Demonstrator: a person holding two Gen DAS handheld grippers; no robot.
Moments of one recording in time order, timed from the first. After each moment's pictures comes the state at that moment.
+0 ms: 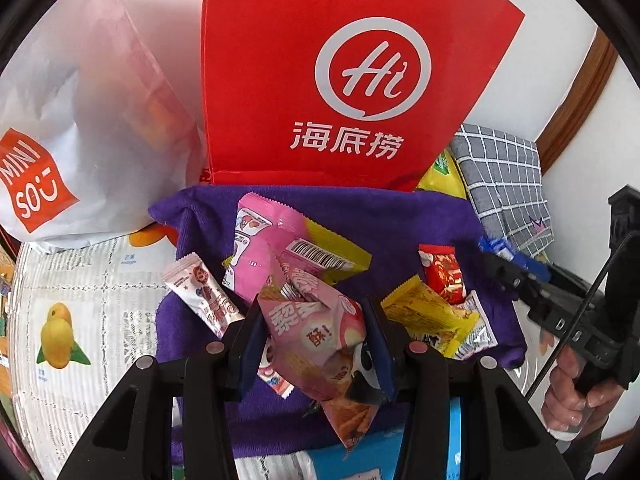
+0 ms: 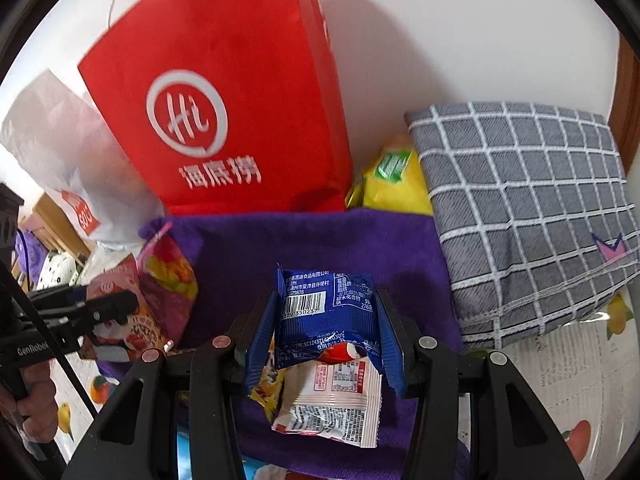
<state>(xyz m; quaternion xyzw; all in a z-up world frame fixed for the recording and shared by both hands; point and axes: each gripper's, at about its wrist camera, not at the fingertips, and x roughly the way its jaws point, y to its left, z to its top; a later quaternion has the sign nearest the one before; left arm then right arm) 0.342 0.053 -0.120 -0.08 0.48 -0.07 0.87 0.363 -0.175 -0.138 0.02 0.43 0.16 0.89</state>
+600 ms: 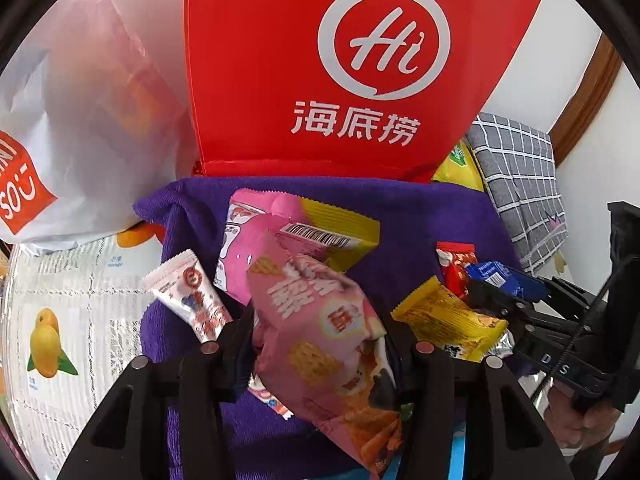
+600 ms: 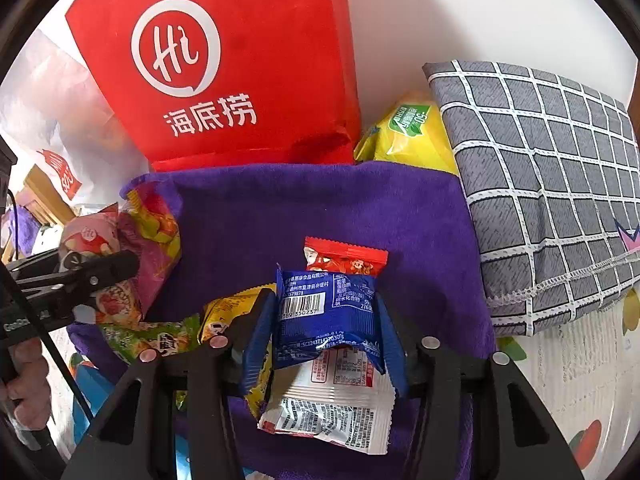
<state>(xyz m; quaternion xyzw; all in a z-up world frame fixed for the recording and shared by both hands) 0.356 0.046 -0.143 -0.07 0.49 -0.07 0.86 0.373 -0.158 -0.171 -0.01 0.47 0.16 0.87</state>
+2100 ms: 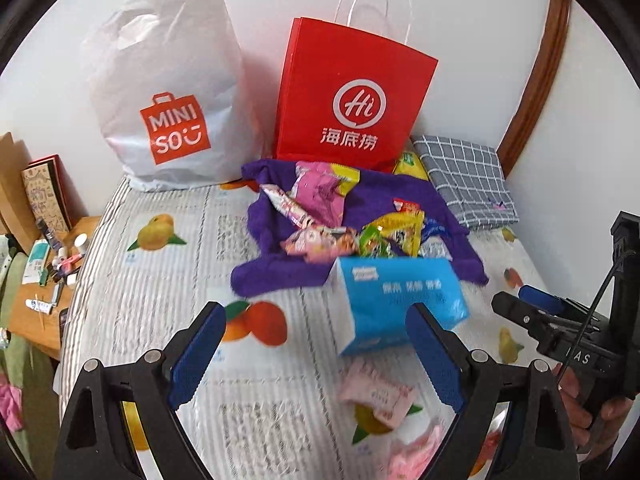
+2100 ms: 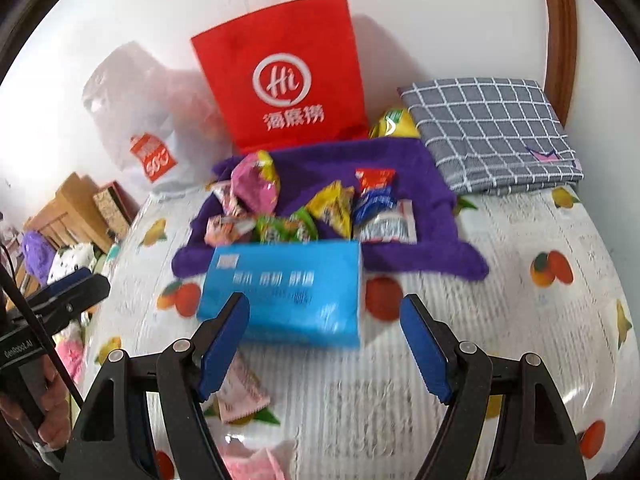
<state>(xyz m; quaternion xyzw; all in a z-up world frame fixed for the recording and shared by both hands) 0.131 0.100 -0.074 -0.08 0.40 -0.05 0.91 0.151 -0.142 -0.100 0.04 0.43 0.13 0.89</state>
